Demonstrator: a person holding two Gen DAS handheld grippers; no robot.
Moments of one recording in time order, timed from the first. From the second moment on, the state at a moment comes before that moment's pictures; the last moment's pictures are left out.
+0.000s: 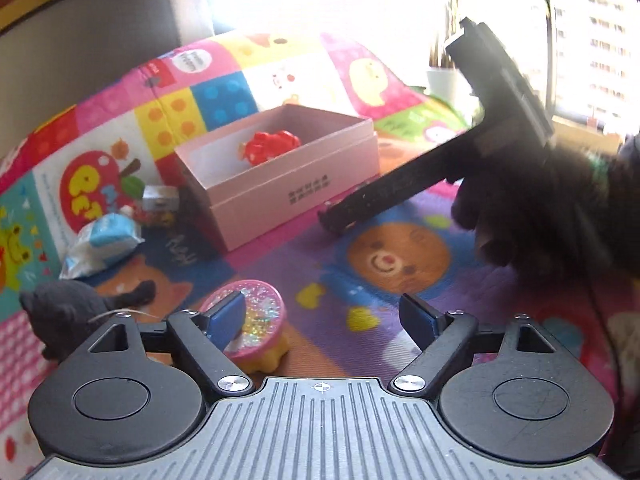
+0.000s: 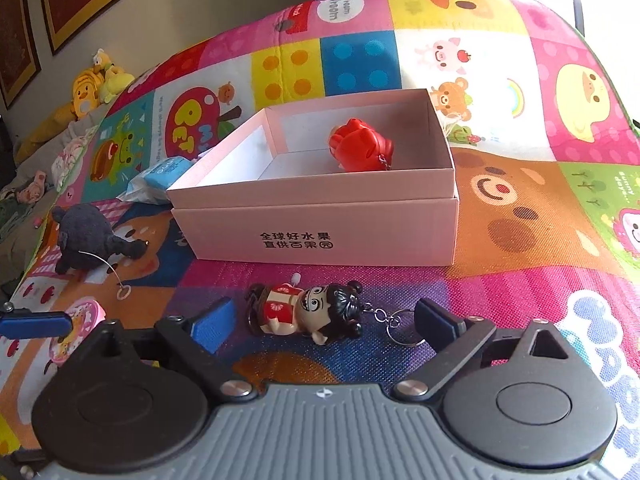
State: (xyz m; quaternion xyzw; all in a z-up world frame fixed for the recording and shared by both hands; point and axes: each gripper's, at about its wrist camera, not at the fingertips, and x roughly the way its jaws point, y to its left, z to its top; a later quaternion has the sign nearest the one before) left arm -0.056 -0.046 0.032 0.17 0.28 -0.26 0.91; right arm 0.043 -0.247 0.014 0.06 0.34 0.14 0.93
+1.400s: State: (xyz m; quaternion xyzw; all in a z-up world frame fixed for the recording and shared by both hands) left arm -0.025 0.007 0.000 0.01 0.35 -0.07 0.93; right arm -0.030 -0.215 0.029 -0.29 0.27 0.19 0.90
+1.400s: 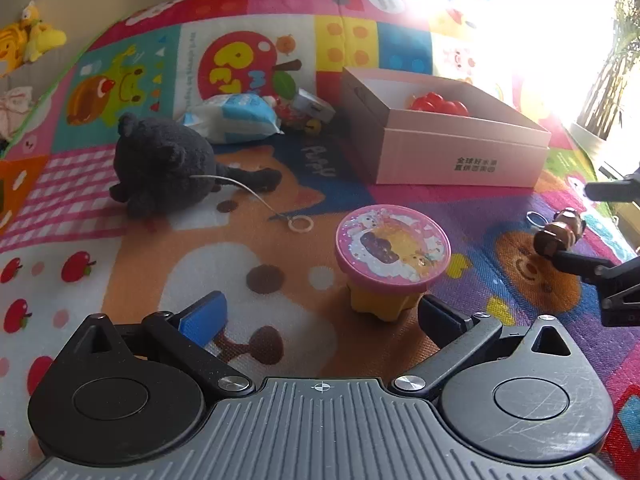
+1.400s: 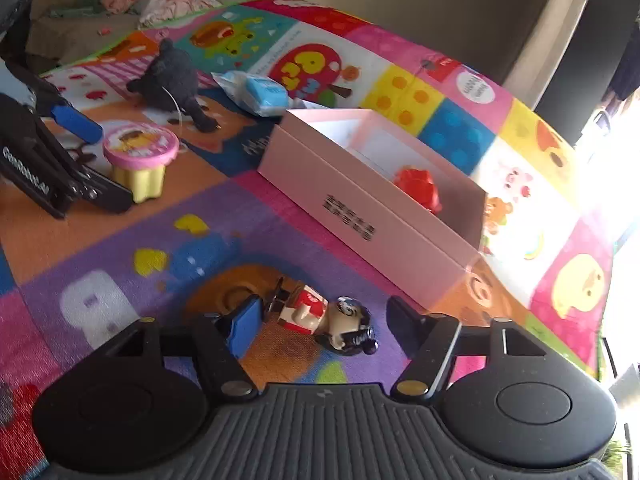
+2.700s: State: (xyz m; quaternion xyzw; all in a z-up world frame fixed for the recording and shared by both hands) left arm -0.018 -0.030 0.010 0.04 0.32 -0.10 0.94; right arm -0.043 -0.239 0.016 -0.10 0.33 0.23 0.91
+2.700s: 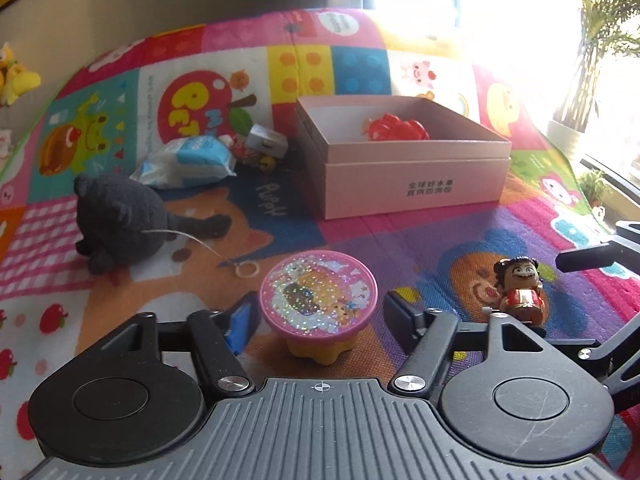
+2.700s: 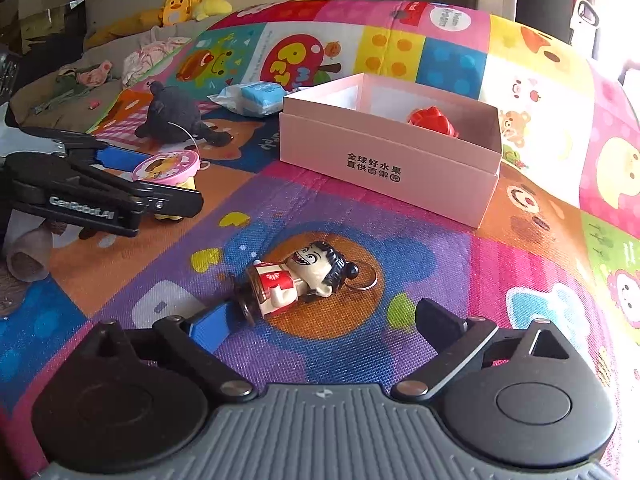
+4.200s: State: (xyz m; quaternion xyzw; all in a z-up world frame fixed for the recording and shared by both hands) left arm 0.036 -0.069 0.129 0.09 0.14 -0.13 0.98; right arm -0.052 -0.303 0.163 -0.01 0.14 0.22 0.96
